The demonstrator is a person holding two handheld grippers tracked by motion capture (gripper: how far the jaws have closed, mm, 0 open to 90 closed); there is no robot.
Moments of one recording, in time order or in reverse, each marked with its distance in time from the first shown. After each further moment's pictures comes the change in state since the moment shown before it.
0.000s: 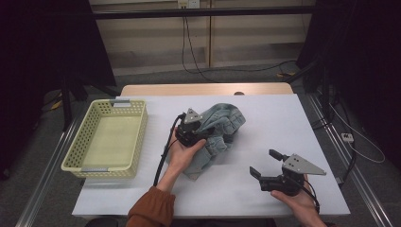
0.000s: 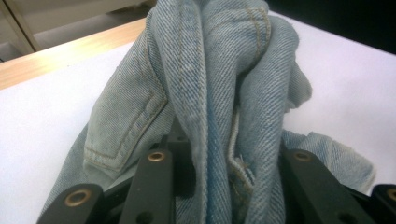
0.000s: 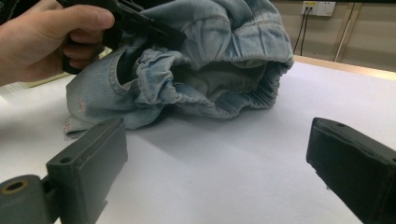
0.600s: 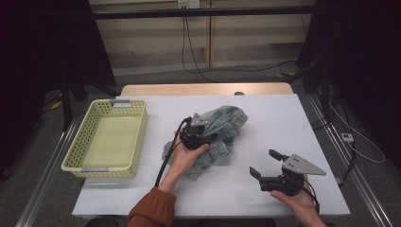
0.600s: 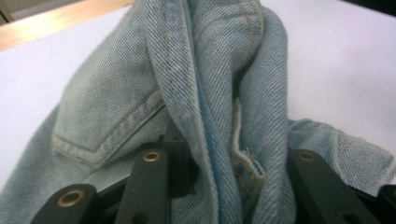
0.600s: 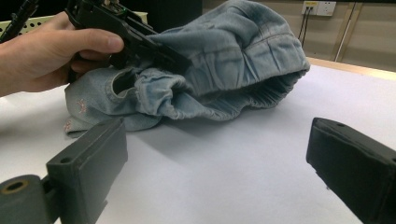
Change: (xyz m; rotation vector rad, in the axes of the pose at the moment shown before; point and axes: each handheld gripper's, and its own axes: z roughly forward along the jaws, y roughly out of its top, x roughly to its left) left arm -0.005 -0.010 0.019 0.092 -0.027 0.031; right arm 0.000 0.000 0.000 0.002 0.002 -0.001
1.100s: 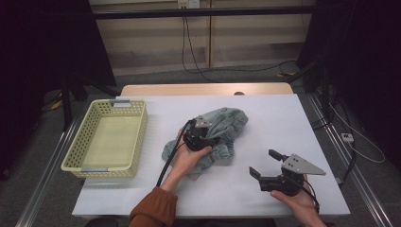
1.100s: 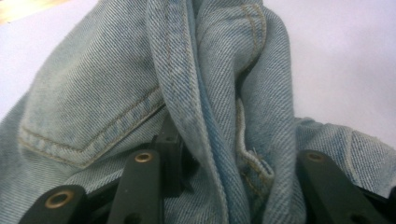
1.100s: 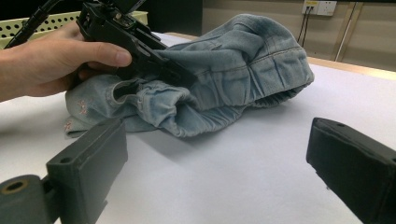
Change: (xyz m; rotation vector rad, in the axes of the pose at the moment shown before) left arm -0.003 -0.003 0.013 0.041 -0.019 0.011; right arm 0.000 0.000 0.001 0.002 0.000 -0.001
